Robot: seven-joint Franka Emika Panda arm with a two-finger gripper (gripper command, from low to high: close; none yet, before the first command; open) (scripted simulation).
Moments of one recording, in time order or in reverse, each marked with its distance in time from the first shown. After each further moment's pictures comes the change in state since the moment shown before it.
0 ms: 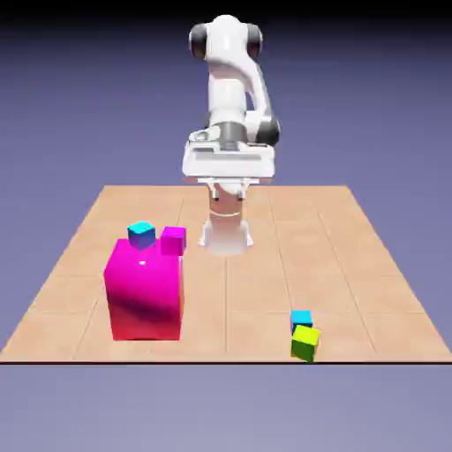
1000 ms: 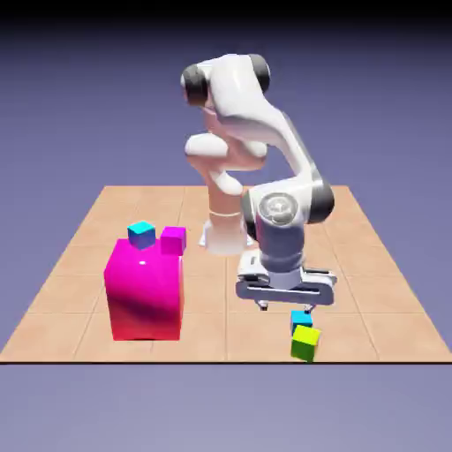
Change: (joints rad) arm -0.159 1.087 0.362 1.016 0.038 -1.047 0.460
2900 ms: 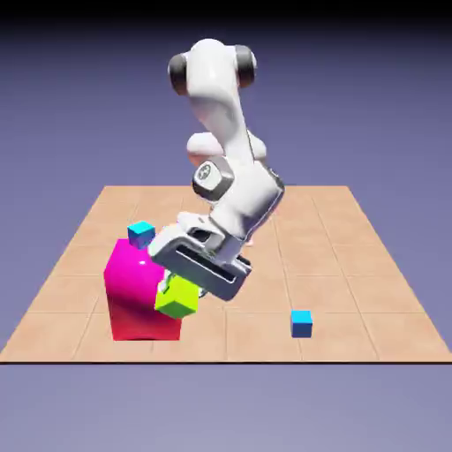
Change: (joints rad) arm -0.219 -0.288 -0.007 -0.177 -1.245 0.330 -0.202
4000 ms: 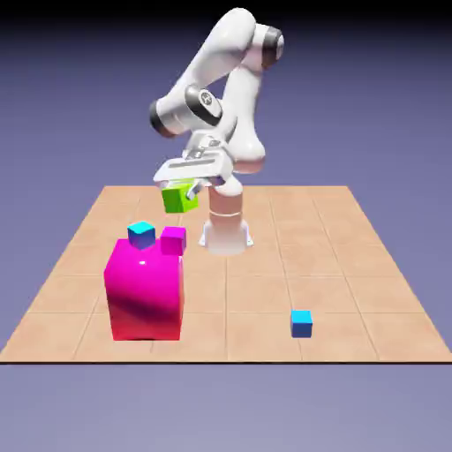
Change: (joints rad) arm -0.162 -0.911 -0.203 -0.748 -1.440 0.936 -0.472
